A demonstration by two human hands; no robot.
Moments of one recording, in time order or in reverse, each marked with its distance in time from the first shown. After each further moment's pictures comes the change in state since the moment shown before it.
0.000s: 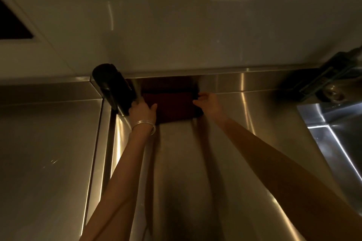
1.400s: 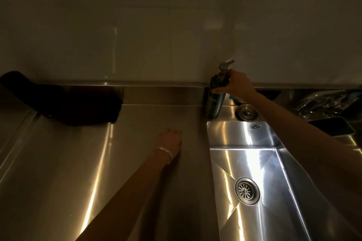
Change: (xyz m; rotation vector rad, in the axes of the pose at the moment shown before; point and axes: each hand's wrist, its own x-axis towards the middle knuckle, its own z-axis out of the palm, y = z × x) left_hand -0.184 0.290 0.220 0.590 -0.215 0.465; right_hand 0.073 0.089 -0.427 -0.534 0.004 -0.352
